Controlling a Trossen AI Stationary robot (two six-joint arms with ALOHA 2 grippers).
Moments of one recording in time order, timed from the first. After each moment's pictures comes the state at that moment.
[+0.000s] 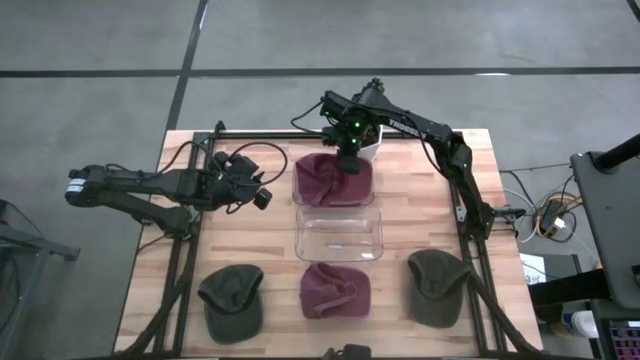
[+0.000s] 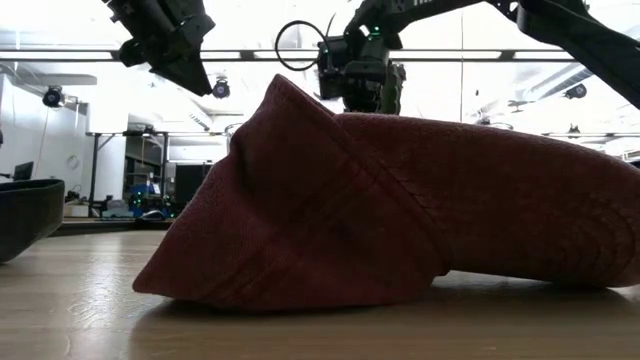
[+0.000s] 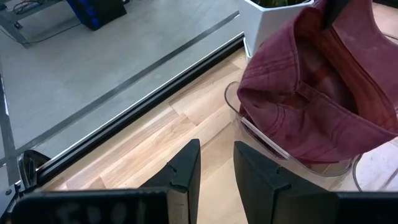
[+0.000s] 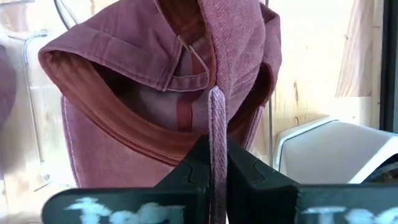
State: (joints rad) left arm -0.03 1.03 0.94 -0.76 -0.78 -0.58; right arm -0.49 2.17 2.19 -1.40 -0.26 -0.37
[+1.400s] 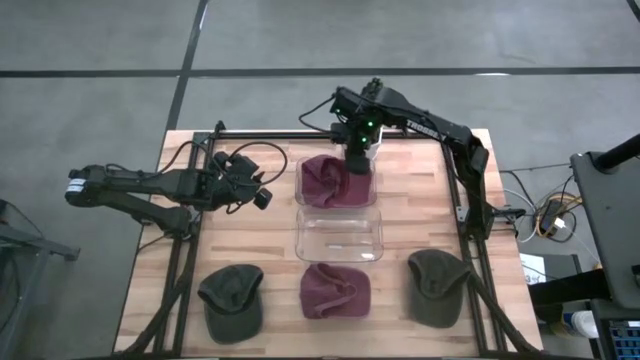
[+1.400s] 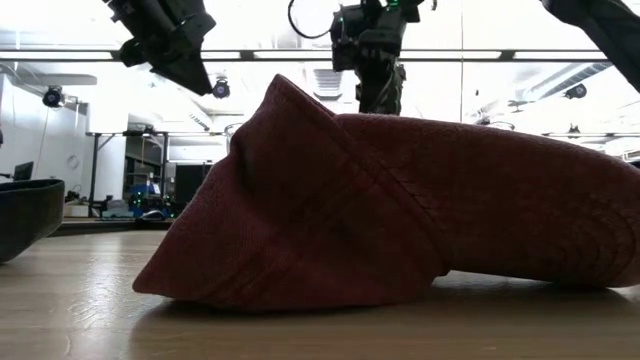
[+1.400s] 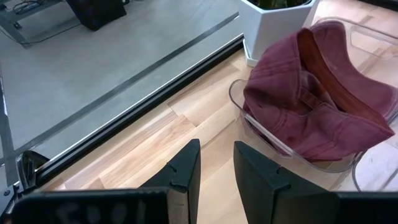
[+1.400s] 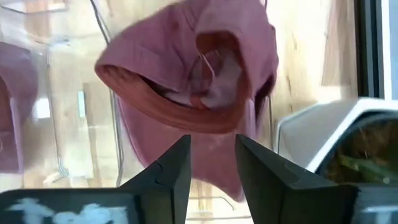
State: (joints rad) left arm -0.03 1.03 0.94 -0.75 -0.78 -0.58; right arm -0.46 2.02 2.11 -1.38 -0.23 -0.32
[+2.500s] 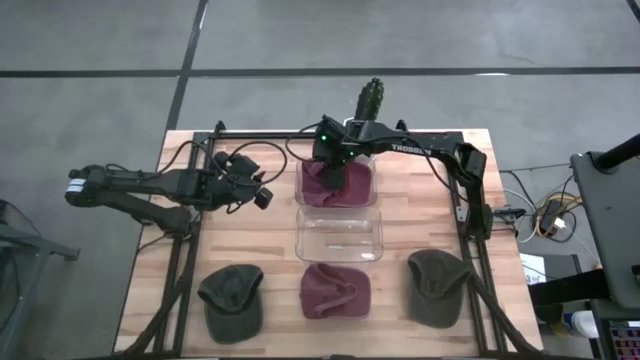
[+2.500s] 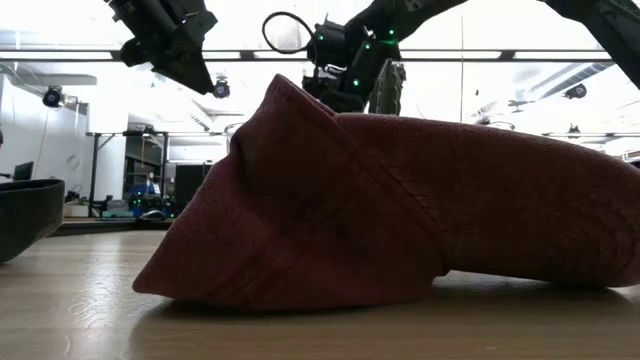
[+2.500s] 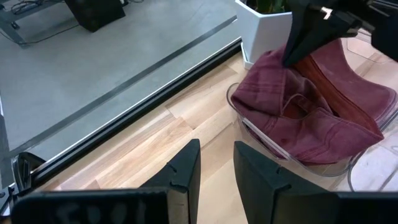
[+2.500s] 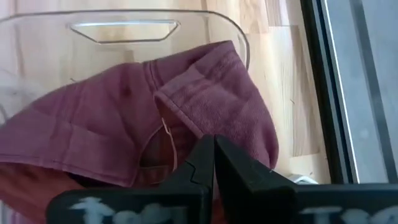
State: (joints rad) left arm -0.03 1.03 0.94 -0.73 -0.78 -0.58; right arm -0.36 2.02 1.77 -0.80 0.00 -0.26
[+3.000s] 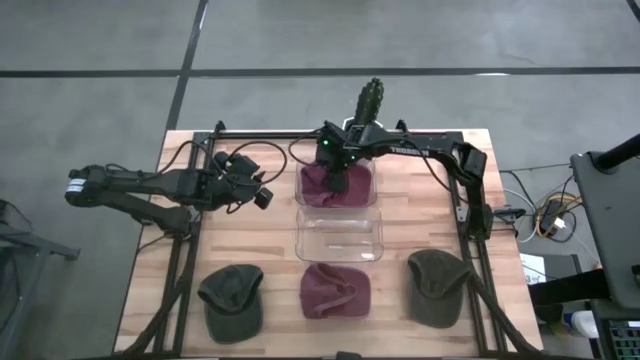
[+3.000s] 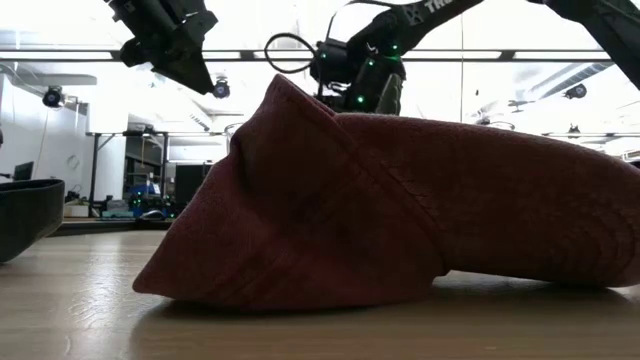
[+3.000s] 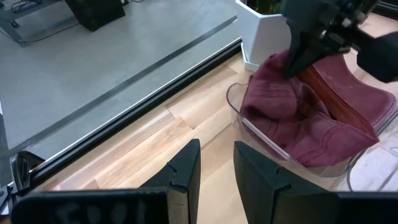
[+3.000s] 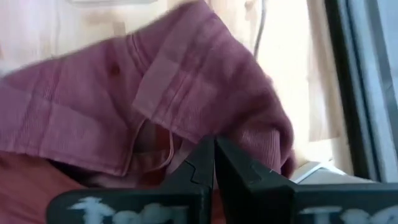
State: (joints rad) left arm -0.03 1.03 0.94 -0.73 -0.78 -0.58; right arm -0.38 2.02 1.67 -0.75 0.00 -0.24
